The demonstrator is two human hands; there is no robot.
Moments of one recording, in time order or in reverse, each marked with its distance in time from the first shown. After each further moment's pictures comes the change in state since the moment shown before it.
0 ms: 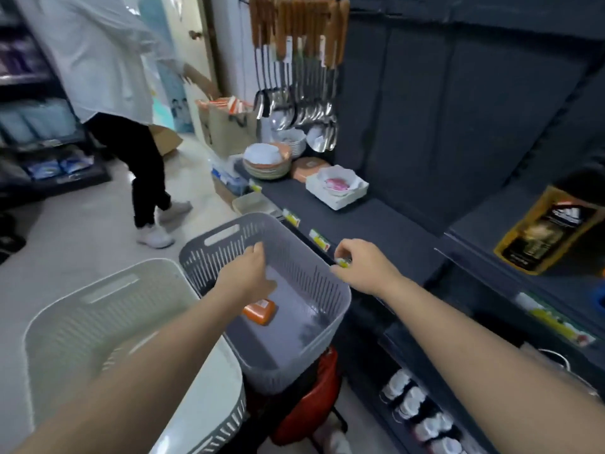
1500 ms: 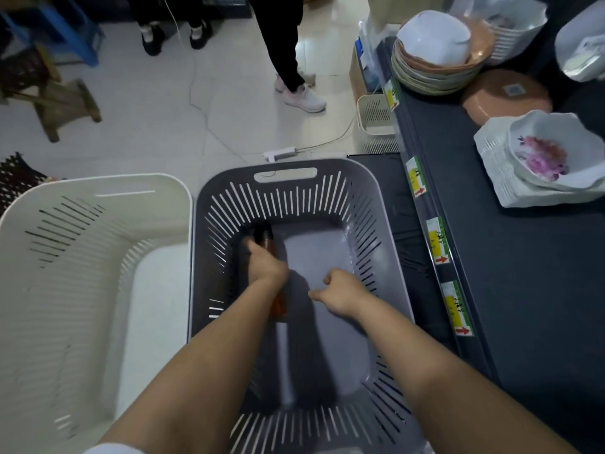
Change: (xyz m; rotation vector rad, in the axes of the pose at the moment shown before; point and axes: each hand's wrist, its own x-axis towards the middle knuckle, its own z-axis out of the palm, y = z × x) left_hand 0.148 -0.080 0.178 -0.868 0.164 -1.244; right_hand 0.198 0.018 0.211 -0.038 -0.857 0.049
